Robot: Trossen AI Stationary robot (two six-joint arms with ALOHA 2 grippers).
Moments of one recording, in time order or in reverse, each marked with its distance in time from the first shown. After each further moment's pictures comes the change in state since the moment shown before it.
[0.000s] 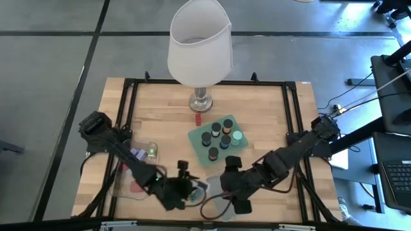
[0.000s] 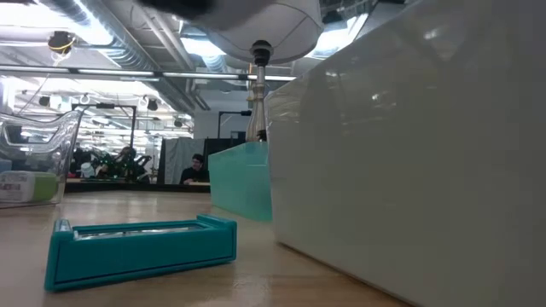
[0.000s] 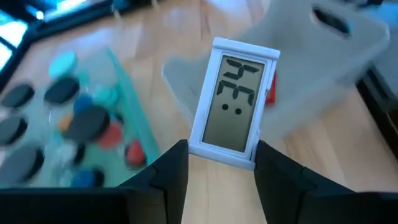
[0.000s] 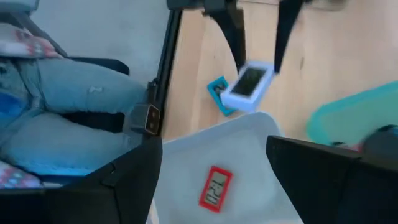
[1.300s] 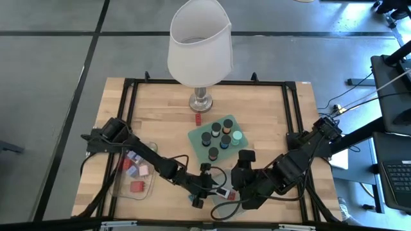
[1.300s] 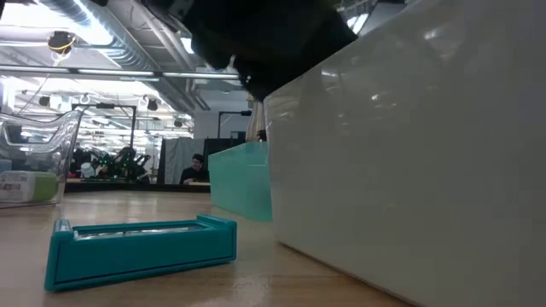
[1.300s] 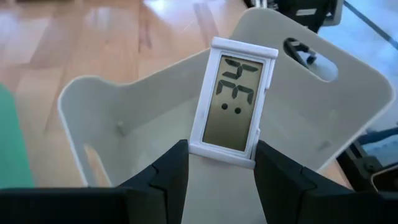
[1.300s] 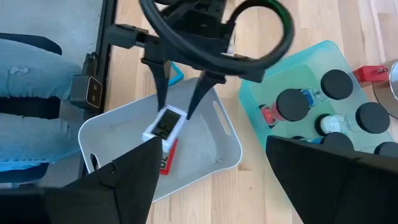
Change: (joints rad) left arm 0.204 0.227 0.002 0.474 0.423 0.072; right arm 0.075 0.001 0.109 -0.304 0.234 0.088
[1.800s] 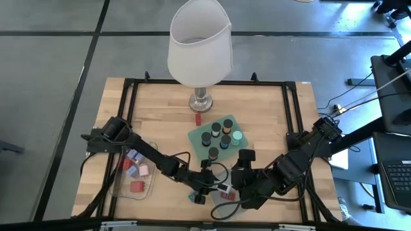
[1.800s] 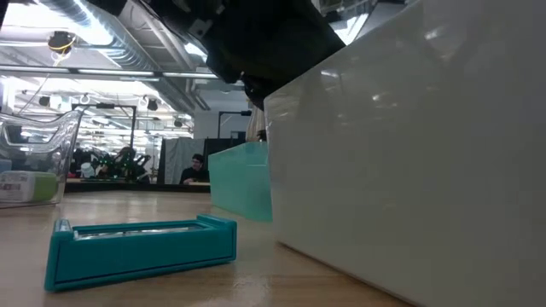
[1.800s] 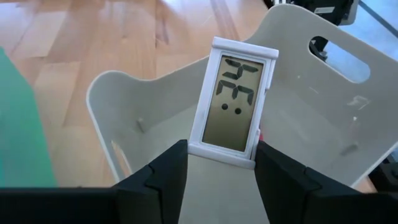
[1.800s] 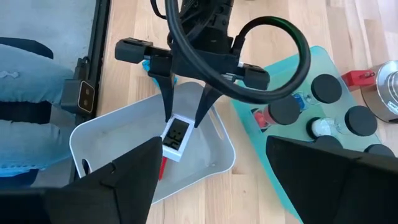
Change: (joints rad) left arm 0.030 0.000 -0.001 -0.014 -0.003 -0.012; right arm 0.000 0.000 0.000 0.000 0.037 -0.003
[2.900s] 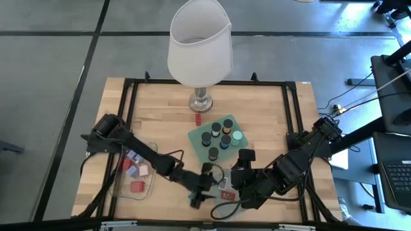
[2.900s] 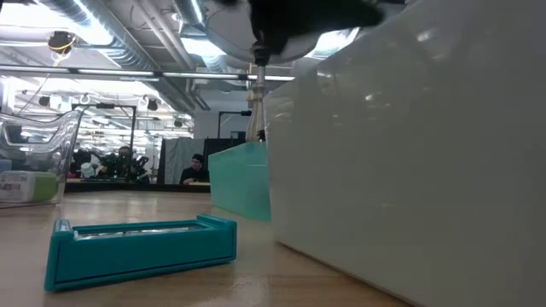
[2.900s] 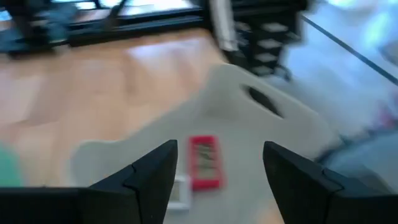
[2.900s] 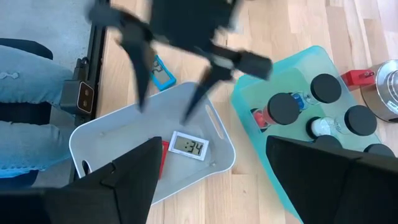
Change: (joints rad) left arm -0.033 -0.084 0.001 0.043 0.075 0.104; right arm 0.000 0.000 0.000 0.000 0.000 0.003
